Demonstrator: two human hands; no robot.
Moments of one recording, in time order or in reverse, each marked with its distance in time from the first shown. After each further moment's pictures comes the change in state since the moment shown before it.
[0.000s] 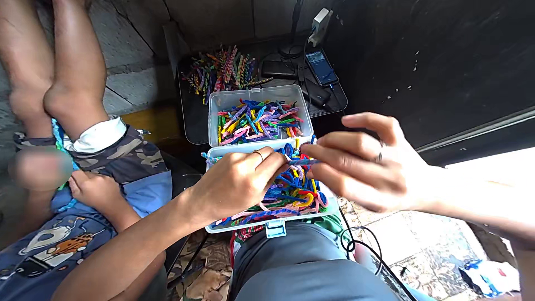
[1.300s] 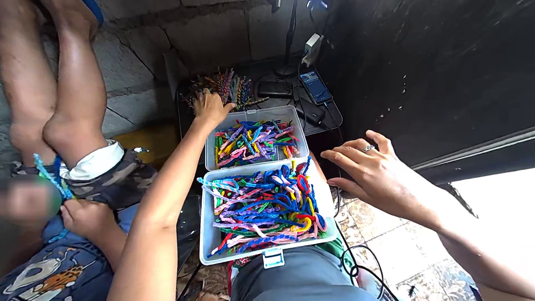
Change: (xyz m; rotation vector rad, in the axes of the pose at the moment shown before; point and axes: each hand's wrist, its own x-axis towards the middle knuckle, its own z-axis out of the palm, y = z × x) left_hand 0.050 -0.226 0.060 0.204 -0.443 -1.127; right_hand -0.050 0.027 0.011 0.024 -0.441 0.566
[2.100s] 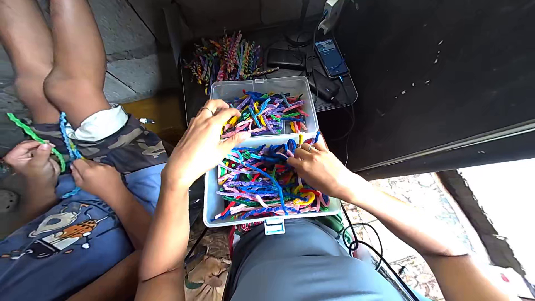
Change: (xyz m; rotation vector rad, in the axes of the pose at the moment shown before) left_hand -0.188 -0.014 -0.012 -0.296 0.088 0.436; right_hand 0.026 -0.051 0.100 0.220 -0.006 -0.135
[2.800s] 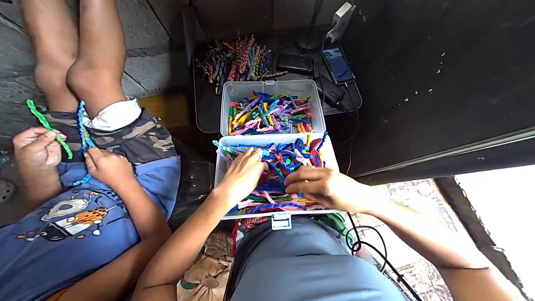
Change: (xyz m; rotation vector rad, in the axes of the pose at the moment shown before) left_hand -0.038 0.004 0.081 0.178 -0.336 0.075; right_hand -0.010 -0.022 -0.020 0.511 0.069 -0.334
